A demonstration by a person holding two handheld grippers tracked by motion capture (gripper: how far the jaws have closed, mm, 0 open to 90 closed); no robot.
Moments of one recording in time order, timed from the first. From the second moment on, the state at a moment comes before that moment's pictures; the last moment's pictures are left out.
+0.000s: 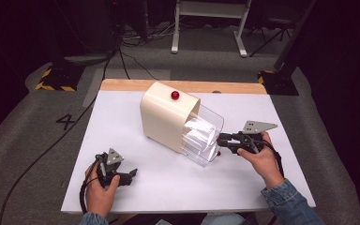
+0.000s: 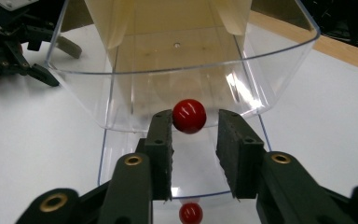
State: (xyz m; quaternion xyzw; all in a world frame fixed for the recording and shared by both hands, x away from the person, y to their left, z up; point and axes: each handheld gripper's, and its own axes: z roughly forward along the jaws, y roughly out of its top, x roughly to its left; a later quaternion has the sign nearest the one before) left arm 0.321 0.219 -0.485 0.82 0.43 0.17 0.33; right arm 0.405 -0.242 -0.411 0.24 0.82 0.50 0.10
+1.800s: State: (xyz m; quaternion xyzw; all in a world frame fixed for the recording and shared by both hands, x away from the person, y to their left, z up) left arm 0.323 0.220 -0.484 0.82 0.44 0.16 0.33; right arm 0.384 -0.392 -0.456 0.39 0.84 0.34 0.15
